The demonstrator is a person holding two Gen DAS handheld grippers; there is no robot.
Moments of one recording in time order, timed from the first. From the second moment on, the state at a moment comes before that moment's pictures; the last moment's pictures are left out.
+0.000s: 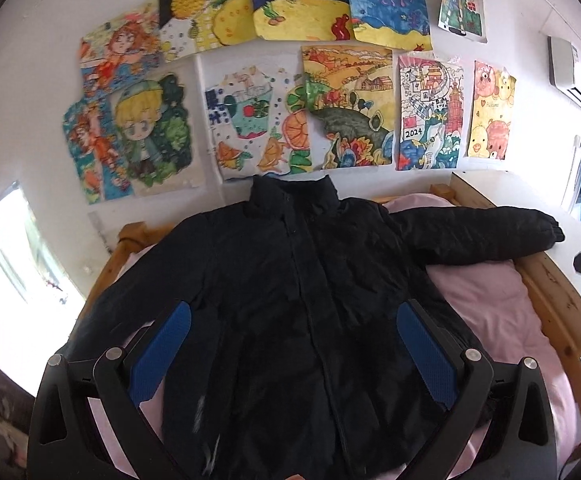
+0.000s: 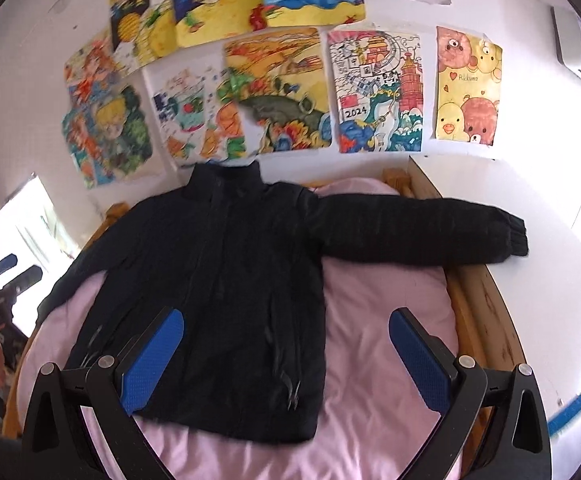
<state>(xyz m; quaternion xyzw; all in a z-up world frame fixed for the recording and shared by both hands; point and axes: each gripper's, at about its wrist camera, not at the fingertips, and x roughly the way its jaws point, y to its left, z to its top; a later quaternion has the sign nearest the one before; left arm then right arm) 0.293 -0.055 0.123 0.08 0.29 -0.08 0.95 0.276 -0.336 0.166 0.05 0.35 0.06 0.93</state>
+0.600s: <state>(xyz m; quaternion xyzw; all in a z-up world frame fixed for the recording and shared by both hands) 0.429 -0.123 -0.002 0.14 0.26 -0.14 0.95 0.394 -0.392 0.037 0.10 0.29 0.00 0.95</state>
